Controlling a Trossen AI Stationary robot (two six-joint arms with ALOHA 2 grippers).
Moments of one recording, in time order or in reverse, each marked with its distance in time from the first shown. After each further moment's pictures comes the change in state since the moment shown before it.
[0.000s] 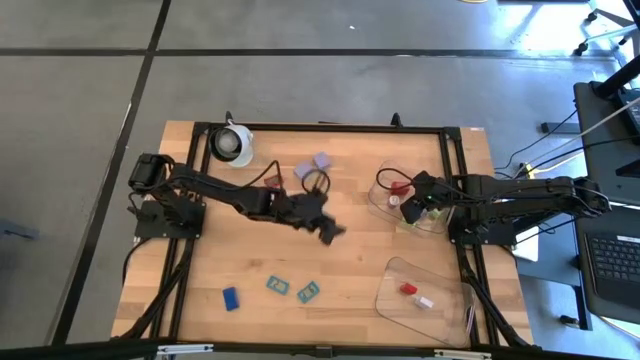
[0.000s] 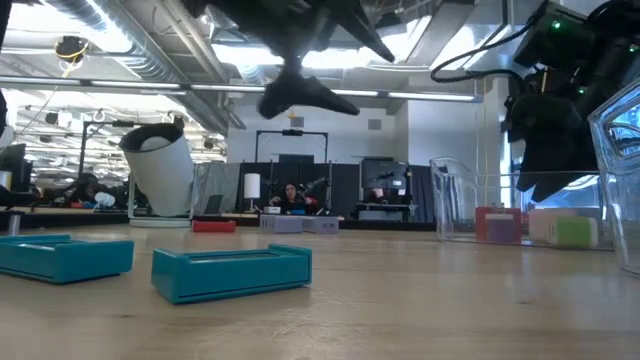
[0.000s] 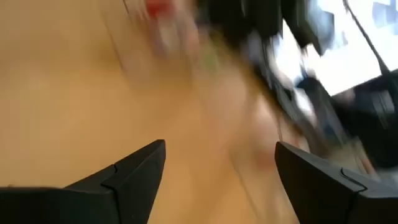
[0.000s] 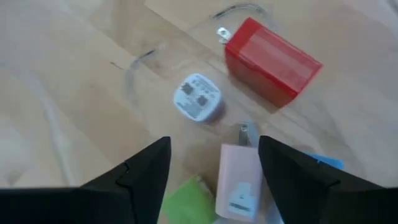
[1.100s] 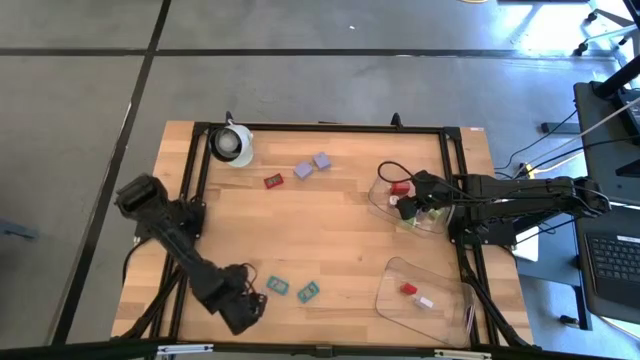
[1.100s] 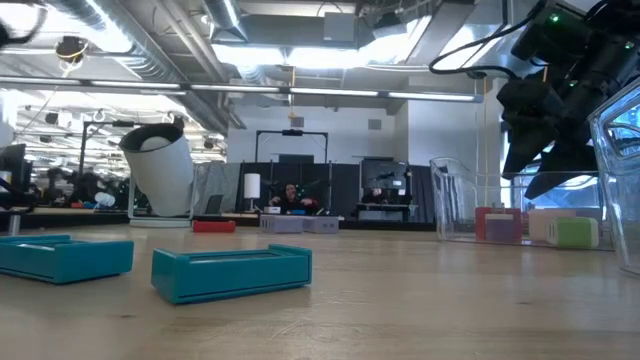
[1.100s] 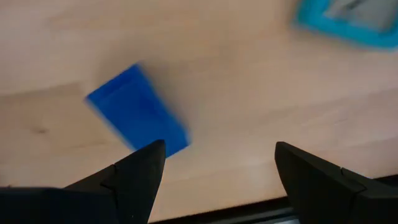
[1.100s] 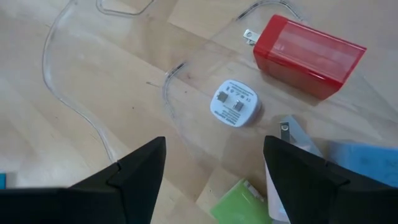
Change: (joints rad) left arm -0.705 0.053 -0.007 -0.785 0.174 -1.284; right arm 0.000 0.000 0.000 0.083 -0.065 0.189
